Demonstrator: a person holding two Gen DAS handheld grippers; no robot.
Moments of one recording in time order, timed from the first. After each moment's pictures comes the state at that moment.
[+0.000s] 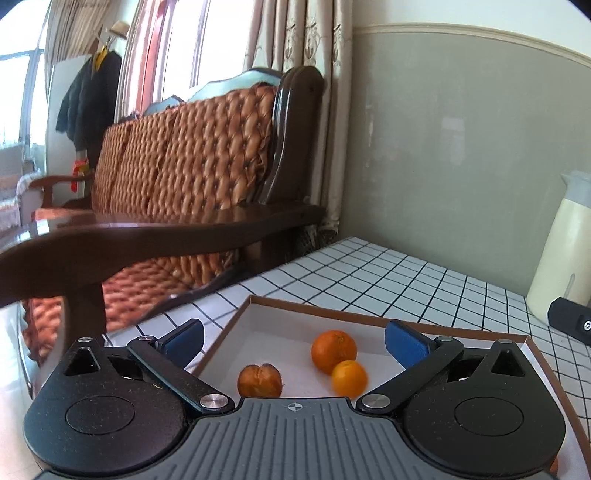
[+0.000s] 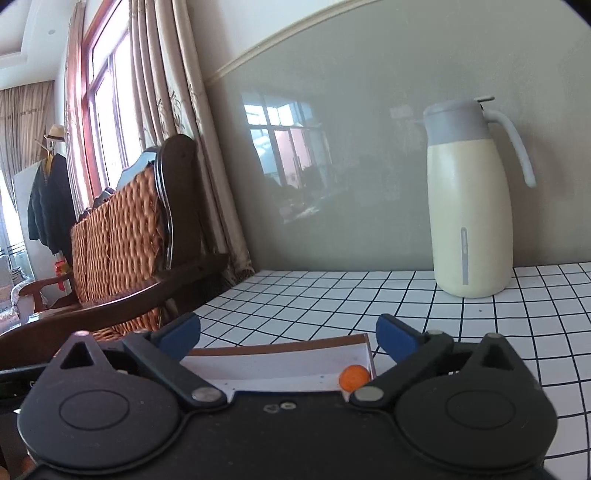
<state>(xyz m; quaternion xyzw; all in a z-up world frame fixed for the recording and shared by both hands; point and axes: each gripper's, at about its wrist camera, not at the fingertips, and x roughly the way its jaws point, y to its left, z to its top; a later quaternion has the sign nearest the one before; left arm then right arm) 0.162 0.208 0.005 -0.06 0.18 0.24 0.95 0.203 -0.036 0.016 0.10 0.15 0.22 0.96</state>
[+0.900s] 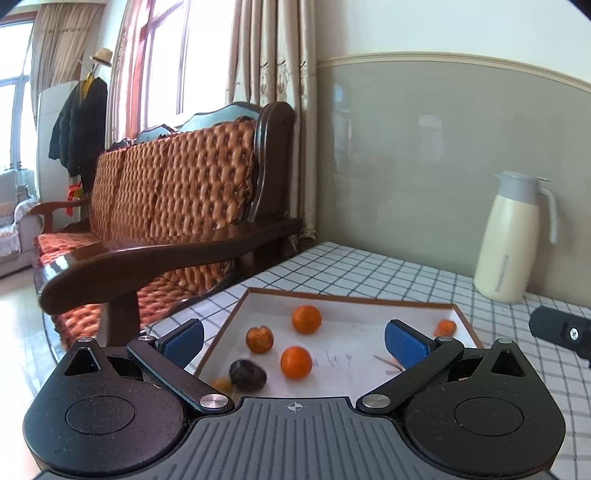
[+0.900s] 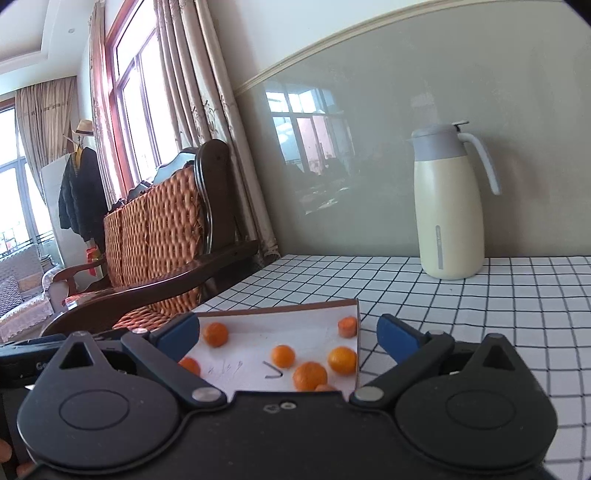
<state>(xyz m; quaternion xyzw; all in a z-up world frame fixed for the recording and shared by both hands) 0.030 0.144 0.060 -0.03 0.18 0.21 0.96 0.087 -0.095 0.059 0.09 0.17 0.25 0.95</state>
